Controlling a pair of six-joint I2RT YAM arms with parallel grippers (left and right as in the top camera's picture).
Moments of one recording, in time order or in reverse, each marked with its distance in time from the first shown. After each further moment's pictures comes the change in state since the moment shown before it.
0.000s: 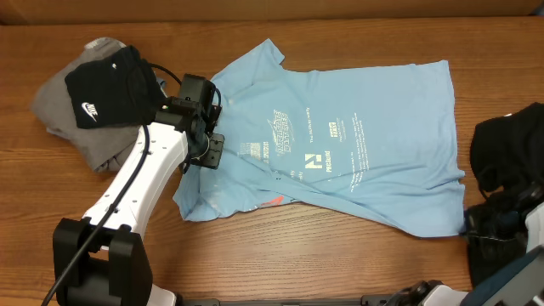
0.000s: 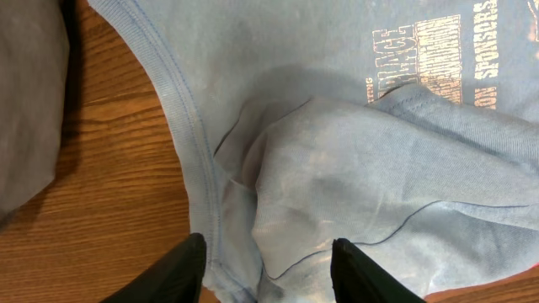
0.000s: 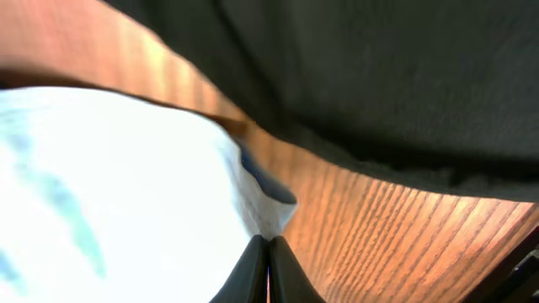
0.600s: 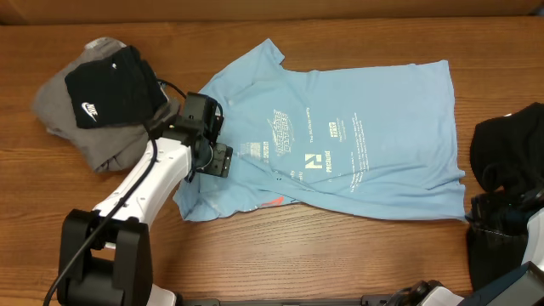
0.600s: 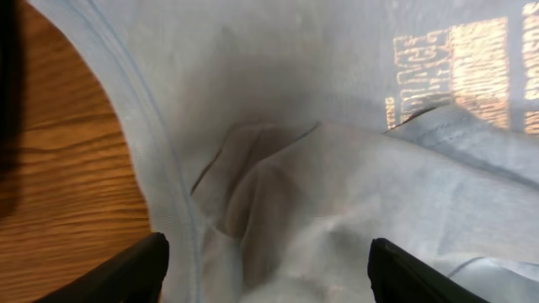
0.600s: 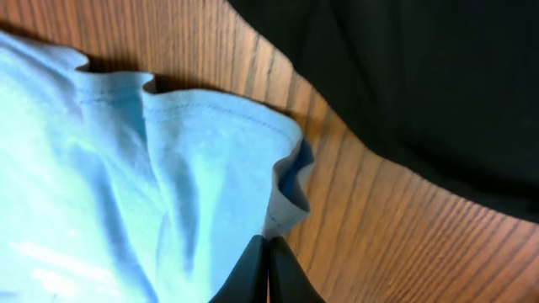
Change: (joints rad) left arm 0.000 0.007 -0.209 0.282 0.008 0.000; right arm 0.000 -0.063 0.021 0.063 -0.118 -0.027
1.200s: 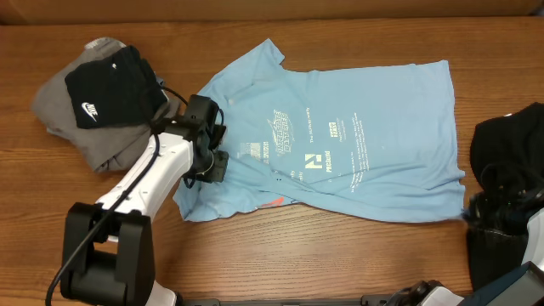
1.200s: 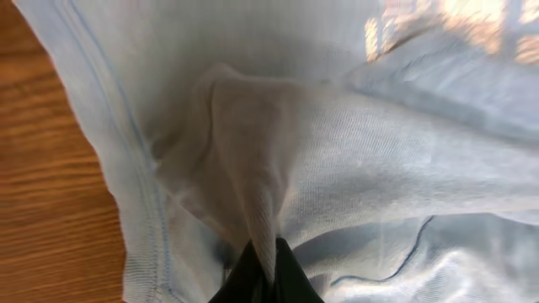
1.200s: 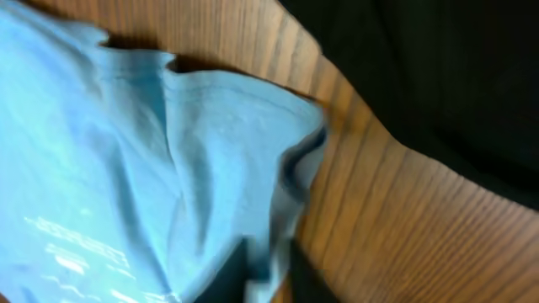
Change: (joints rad) left arm 0.000 0.026 0.051 -0.151 0.066 0.000; right arm 0.000 0.000 0.000 -0.011 -0.040 -0.028
